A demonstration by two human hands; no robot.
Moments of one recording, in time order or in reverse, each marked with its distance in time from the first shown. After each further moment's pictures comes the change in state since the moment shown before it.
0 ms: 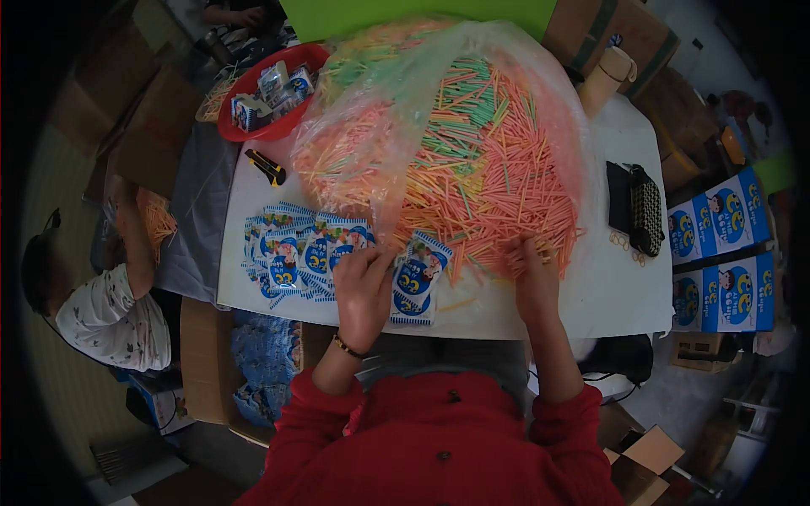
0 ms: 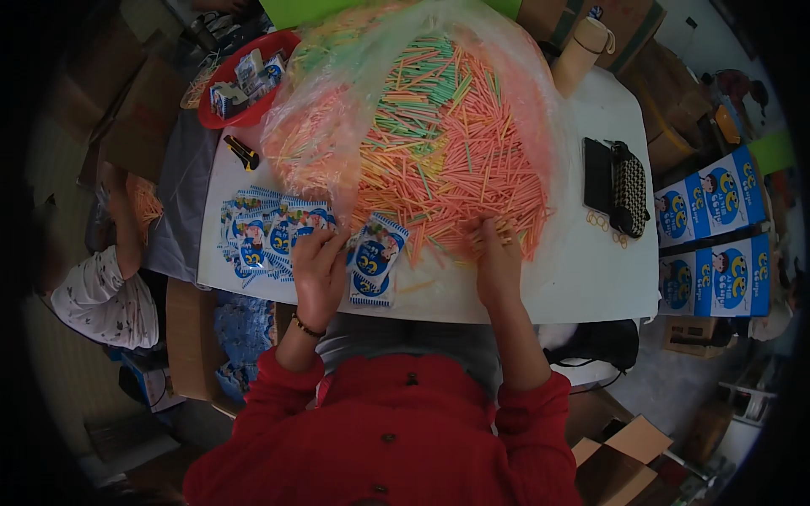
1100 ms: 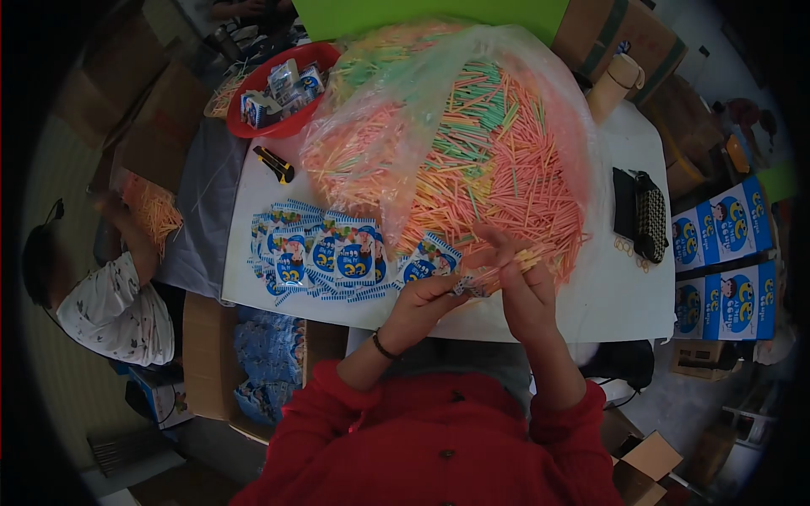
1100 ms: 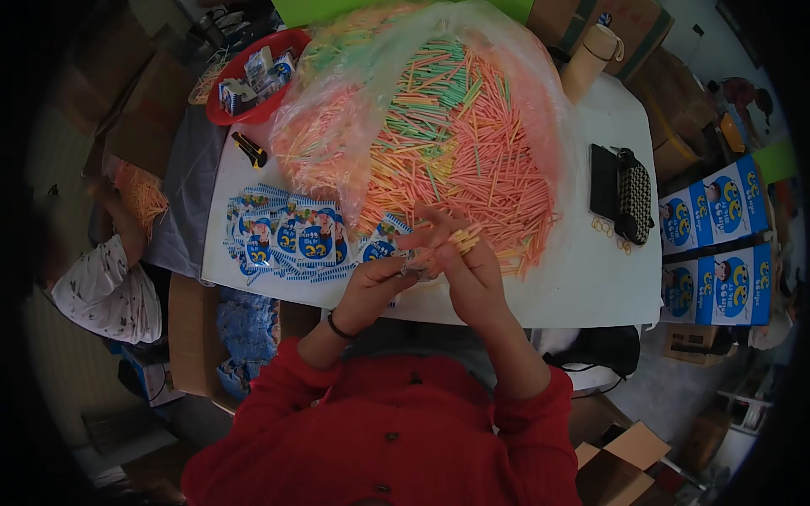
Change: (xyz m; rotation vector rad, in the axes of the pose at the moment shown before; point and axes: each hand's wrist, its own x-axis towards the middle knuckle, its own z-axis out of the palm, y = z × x) left_hand -0.001 0.044 0.025 -1.292 -0.527 -0.405; right_hand -0.031 -0.042 0.064 -0.278 -0.667 -0.297
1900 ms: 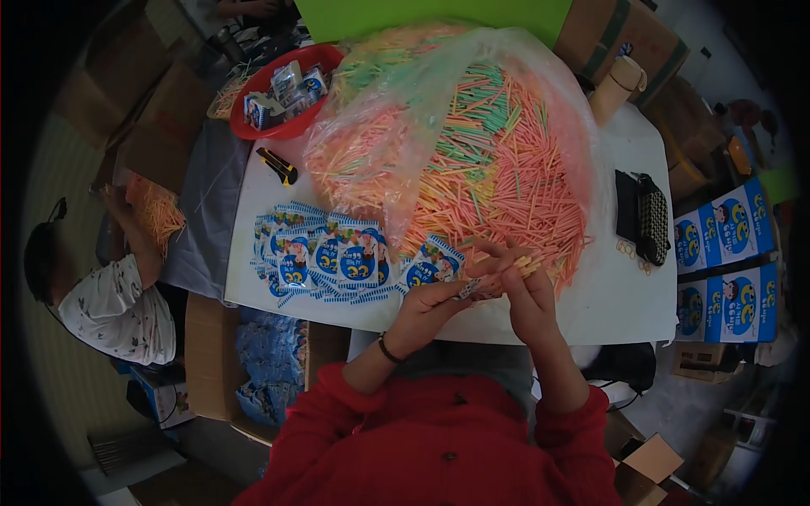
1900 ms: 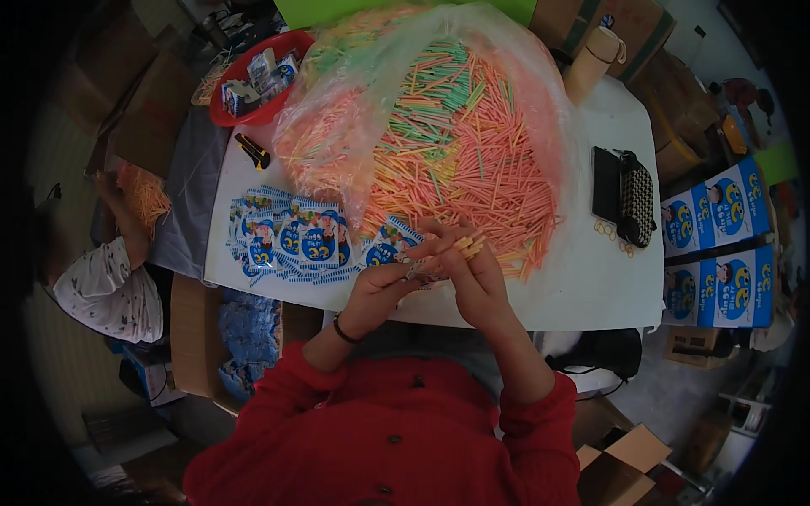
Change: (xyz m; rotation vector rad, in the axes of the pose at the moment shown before) left_hand 0.000 -0.007 0.002 0.049 0.008 0.045; right_hand -0.006 0.002 0.000 -0.049 0.038 0.038
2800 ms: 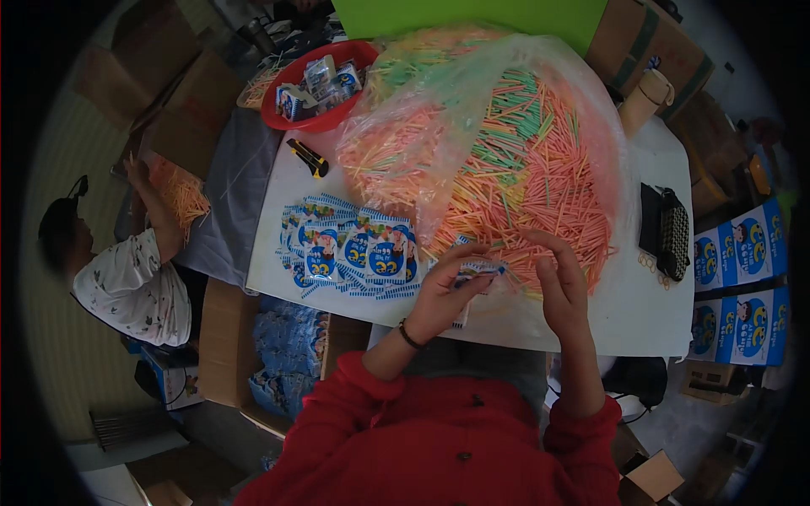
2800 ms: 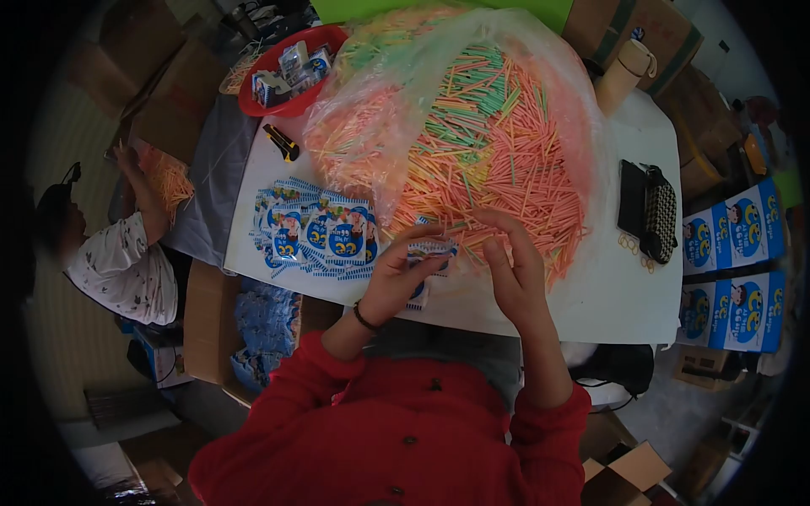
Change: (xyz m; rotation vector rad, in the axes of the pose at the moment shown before) left_hand 0.019 -0.014 -0.016 0.059 0.164 0.260; right_hand 0.009 -0.002 -0.018 -0.413 0.104 -0.009
